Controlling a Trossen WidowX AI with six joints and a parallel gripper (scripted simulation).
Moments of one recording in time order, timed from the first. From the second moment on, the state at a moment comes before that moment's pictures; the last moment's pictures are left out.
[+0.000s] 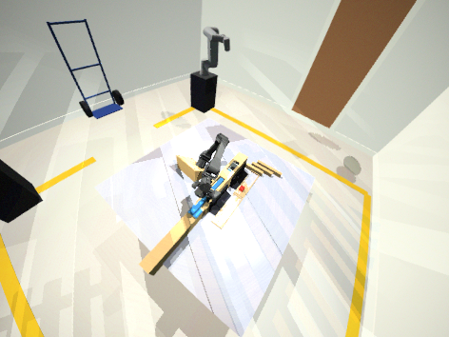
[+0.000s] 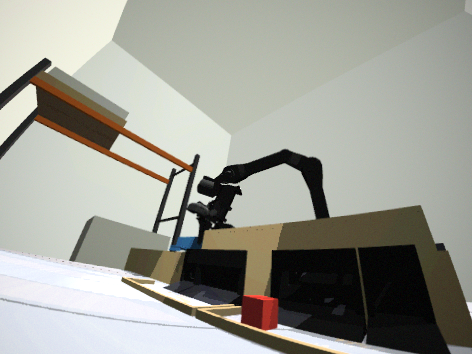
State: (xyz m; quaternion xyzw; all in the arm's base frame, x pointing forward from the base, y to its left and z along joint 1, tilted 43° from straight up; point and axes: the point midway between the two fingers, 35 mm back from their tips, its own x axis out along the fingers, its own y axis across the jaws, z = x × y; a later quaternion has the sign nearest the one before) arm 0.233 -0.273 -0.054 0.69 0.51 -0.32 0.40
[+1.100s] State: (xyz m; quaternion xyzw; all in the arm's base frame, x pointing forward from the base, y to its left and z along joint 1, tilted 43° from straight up) arm 0.231 -0.330 -0.059 0.70 0.51 -0.31 0.39
